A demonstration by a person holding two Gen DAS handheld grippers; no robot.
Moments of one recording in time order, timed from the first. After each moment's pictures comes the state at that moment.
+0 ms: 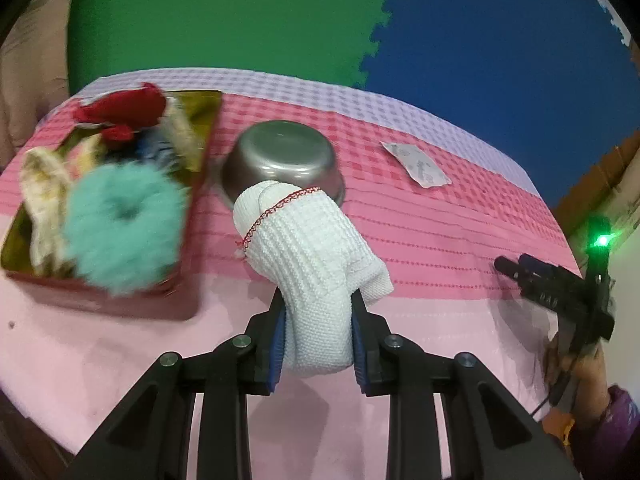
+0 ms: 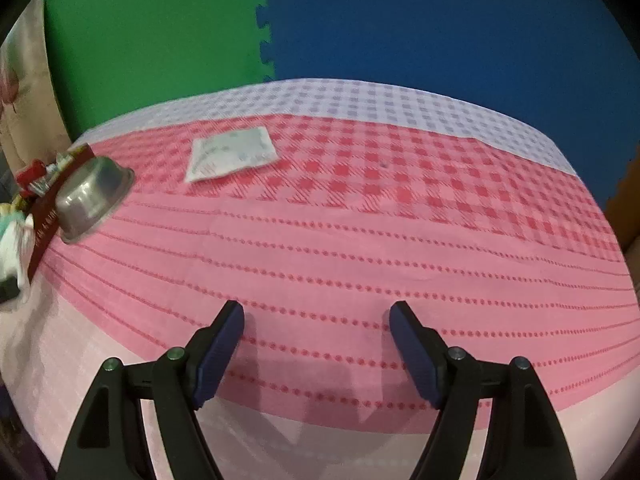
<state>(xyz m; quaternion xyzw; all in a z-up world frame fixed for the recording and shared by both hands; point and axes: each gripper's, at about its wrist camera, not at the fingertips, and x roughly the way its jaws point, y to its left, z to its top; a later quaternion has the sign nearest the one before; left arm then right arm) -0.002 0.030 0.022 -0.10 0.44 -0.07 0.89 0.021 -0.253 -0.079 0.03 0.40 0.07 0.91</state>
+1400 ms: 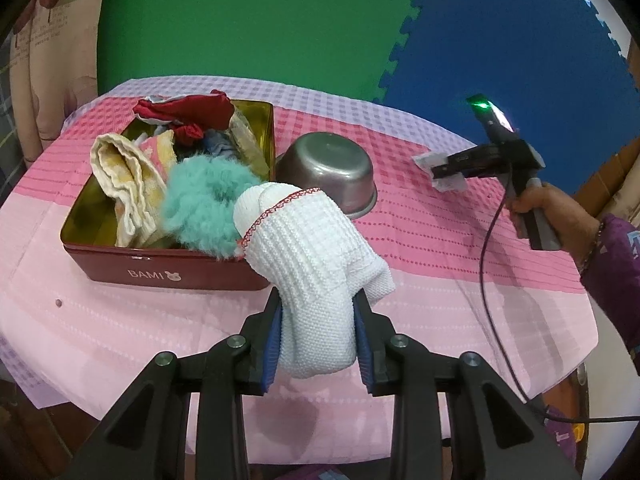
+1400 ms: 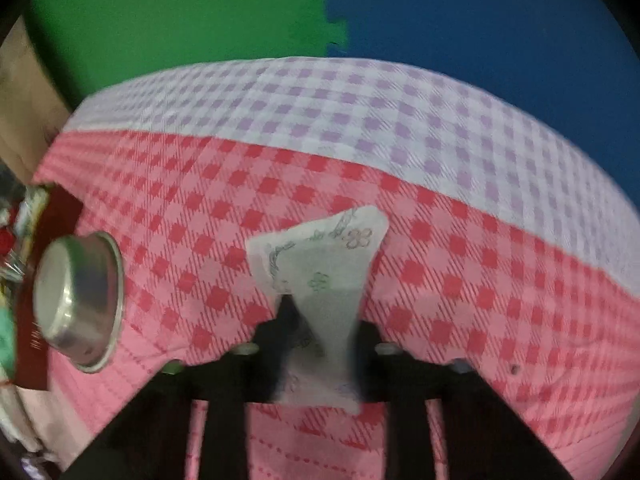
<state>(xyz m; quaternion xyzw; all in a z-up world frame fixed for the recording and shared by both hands) -0.053 0.070 0.047 -0.10 0.43 -0.05 0.90 0.216 -0.177 -0.058 0.00 0.53 0.14 0.84</state>
